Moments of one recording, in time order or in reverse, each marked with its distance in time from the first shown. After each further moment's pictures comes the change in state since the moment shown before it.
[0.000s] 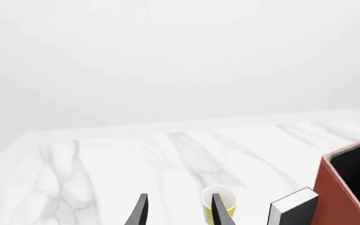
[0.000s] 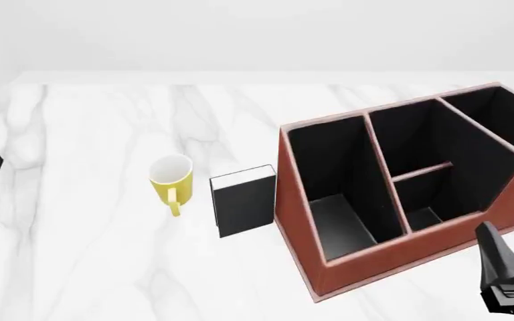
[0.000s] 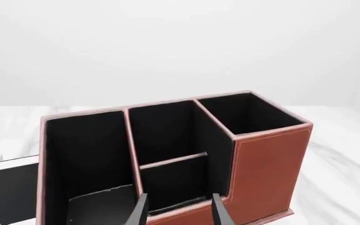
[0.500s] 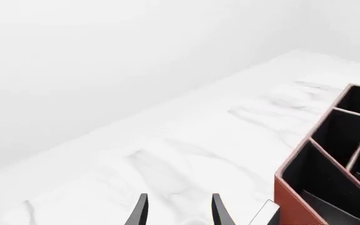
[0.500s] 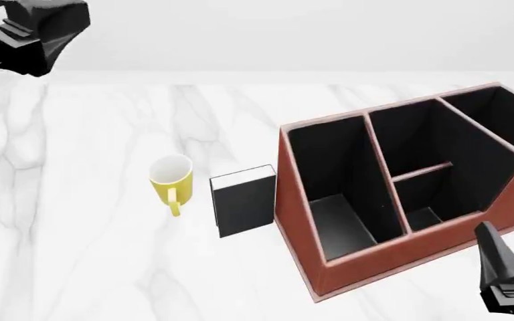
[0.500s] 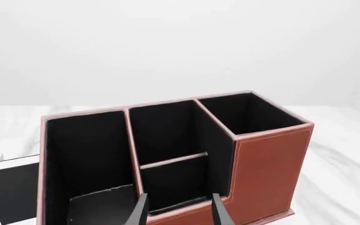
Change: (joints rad) left arm -0.293 0.613 -0.676 0.236 0.181; right arm 0.003 0.004 0.000 -0.003 0.000
